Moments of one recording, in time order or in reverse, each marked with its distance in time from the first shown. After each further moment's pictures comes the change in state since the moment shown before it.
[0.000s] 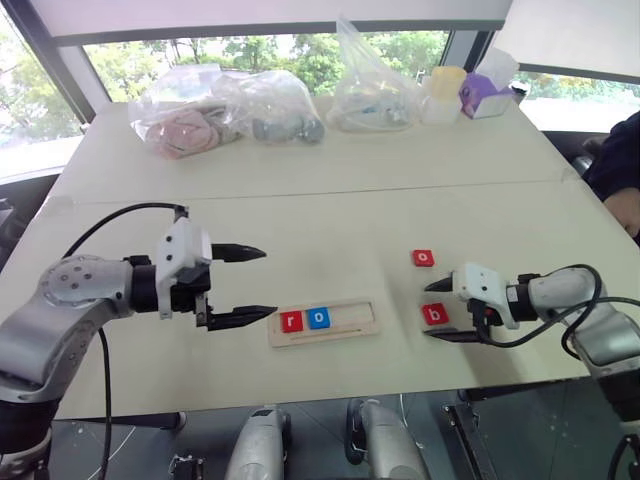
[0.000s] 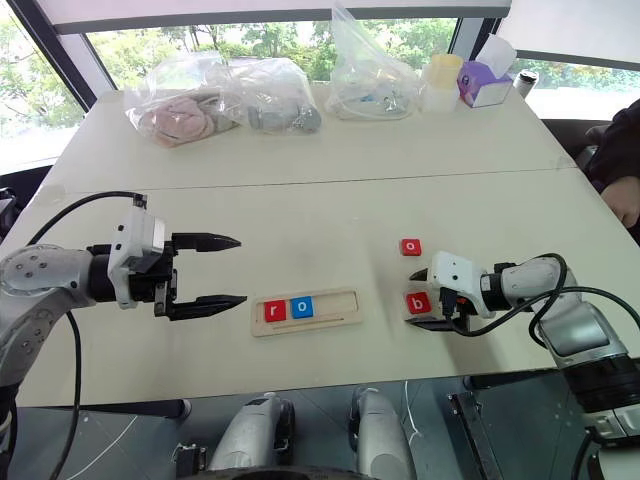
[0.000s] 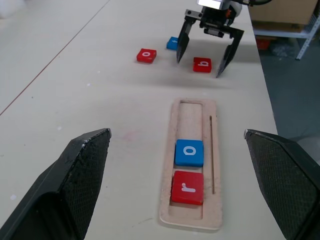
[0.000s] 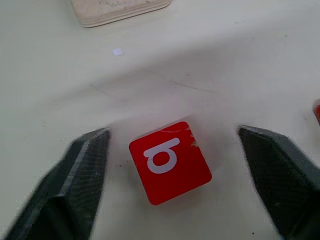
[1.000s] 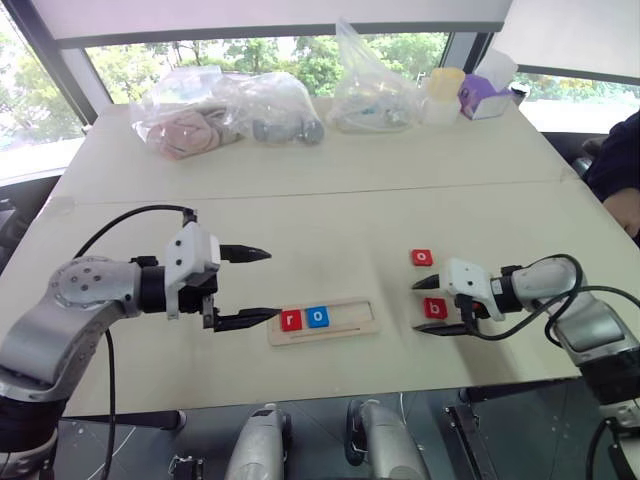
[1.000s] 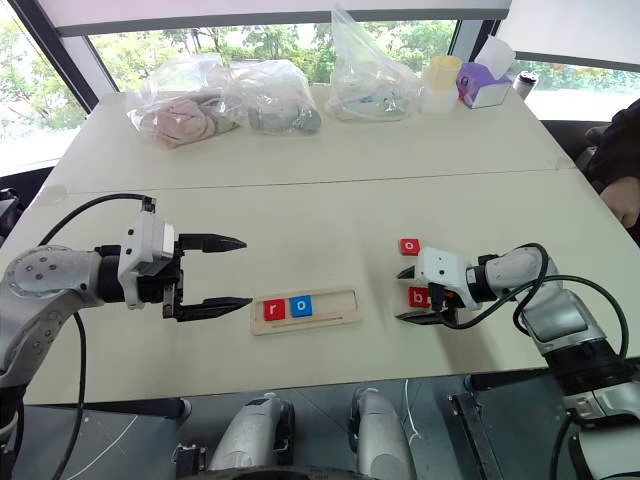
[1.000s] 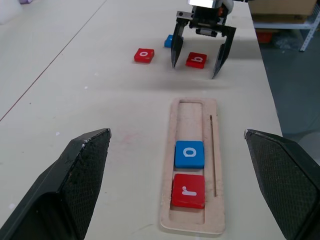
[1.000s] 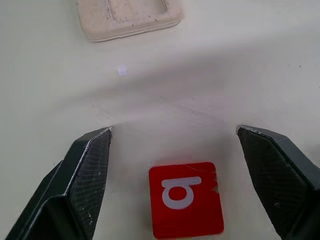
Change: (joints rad) left arm -0.008 -0.013 -0.039 0.003 0.042 -0.041 0.003; right arm -0.086 0.039 0.050 0.064 -0.031 -0.035 0.053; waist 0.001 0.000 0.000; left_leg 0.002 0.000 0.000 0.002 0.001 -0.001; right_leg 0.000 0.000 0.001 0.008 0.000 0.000
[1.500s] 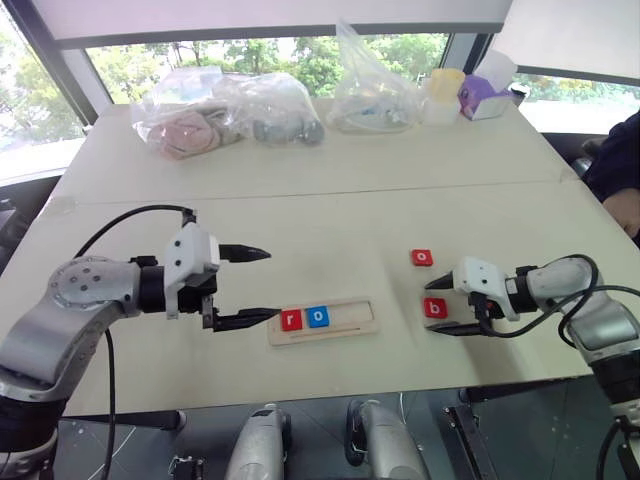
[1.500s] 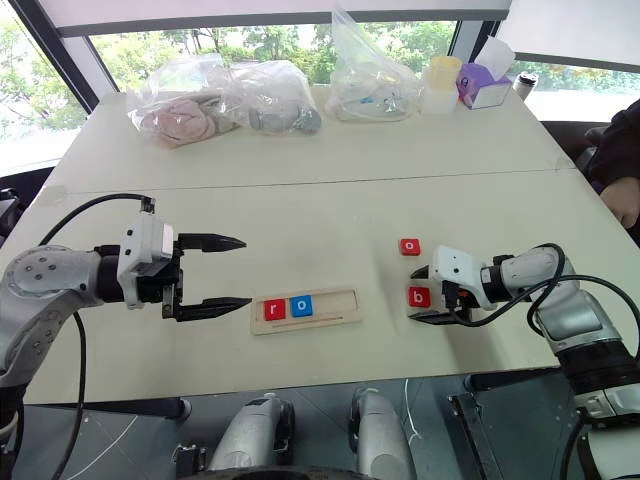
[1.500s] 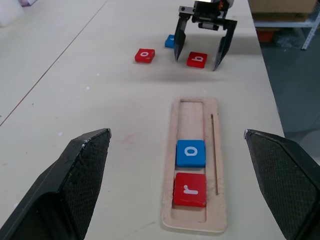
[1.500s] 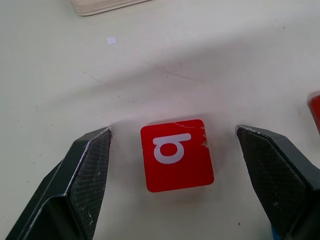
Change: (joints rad) left arm 0.002 0.000 0.000 0.009 0.016 -0.022 -0.008; right arm 0.013 -0.023 -0.035 0.047 0.013 0.006 0.011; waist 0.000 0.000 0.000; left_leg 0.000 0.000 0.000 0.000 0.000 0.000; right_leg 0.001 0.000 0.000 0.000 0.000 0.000
